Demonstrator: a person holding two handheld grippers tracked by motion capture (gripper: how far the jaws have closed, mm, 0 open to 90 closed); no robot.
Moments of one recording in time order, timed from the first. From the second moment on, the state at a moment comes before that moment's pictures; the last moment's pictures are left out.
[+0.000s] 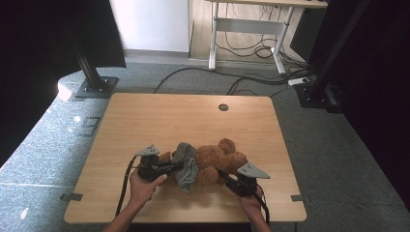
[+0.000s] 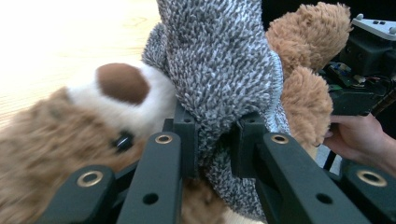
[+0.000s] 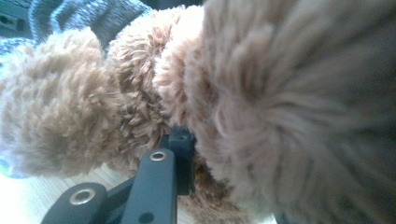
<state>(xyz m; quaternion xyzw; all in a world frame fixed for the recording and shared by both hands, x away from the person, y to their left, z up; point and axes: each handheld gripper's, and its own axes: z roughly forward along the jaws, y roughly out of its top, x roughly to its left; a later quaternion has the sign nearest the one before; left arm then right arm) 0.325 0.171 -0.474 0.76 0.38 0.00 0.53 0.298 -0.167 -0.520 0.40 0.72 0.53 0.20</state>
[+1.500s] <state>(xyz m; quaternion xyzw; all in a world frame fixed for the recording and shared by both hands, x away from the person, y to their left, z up) 0.317 0.267 -0.499 0.72 0.48 0.04 0.50 0.298 -0.169 -0.524 0.40 0.72 0.53 0.20</state>
